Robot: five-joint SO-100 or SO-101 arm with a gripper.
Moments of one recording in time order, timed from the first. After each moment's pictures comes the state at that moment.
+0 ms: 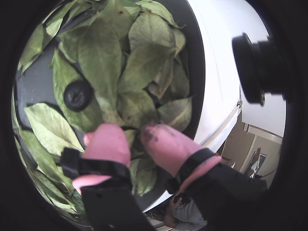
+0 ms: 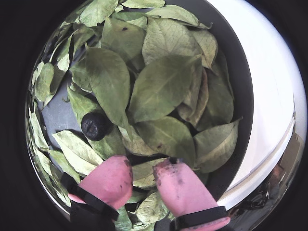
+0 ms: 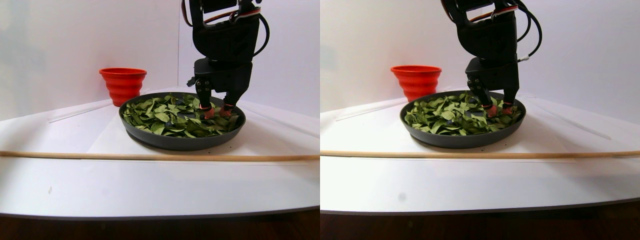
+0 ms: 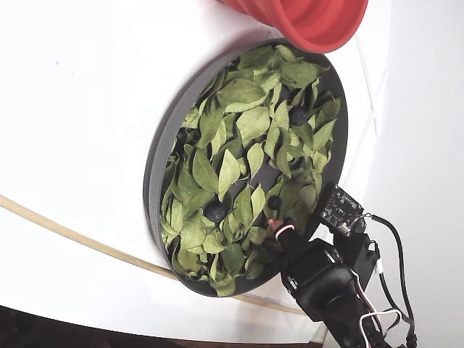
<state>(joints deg) 24.2 80.2 122.9 -16.5 -96.5</state>
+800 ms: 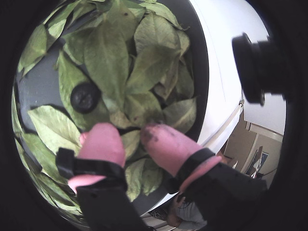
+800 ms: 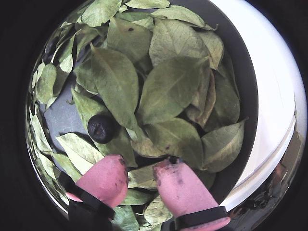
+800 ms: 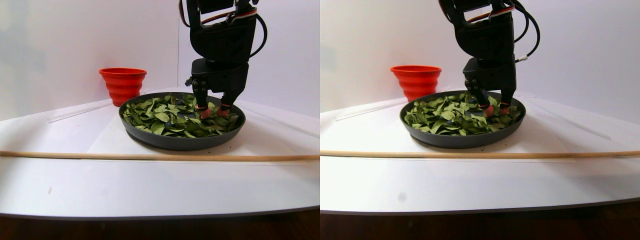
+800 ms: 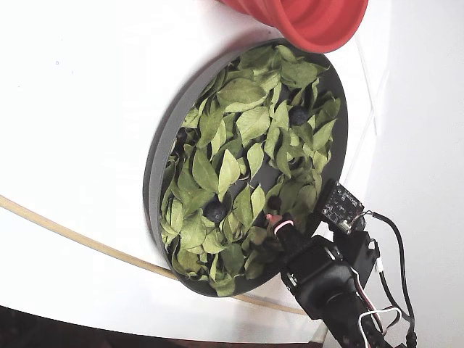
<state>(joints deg) 22.9 80.2 122.9 -16.9 -94.7</state>
